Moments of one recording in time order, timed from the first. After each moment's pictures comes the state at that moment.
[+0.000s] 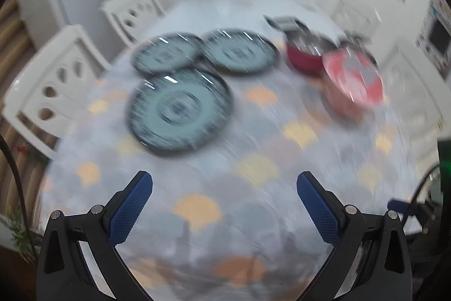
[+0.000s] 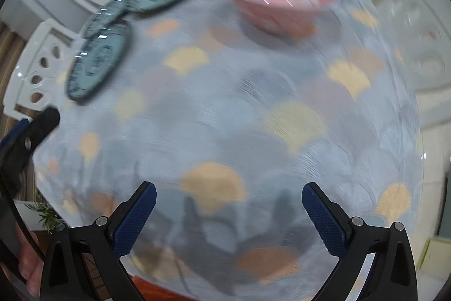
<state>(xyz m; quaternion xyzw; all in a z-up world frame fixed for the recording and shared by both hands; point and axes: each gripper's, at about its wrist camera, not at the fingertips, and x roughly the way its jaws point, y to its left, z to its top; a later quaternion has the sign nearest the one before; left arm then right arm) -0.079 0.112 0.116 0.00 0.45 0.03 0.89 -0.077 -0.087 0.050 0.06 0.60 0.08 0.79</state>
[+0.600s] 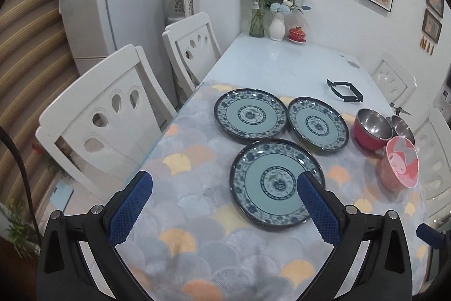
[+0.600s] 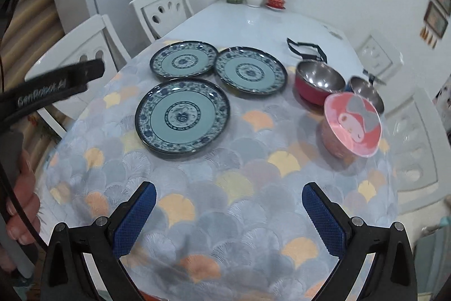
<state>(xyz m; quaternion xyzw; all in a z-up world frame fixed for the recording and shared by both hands) -0.028 0.260 0.167 -0.04 0.38 0.08 0.92 -0.075 0.083 0.140 -0.08 0.47 0.08 0.88</state>
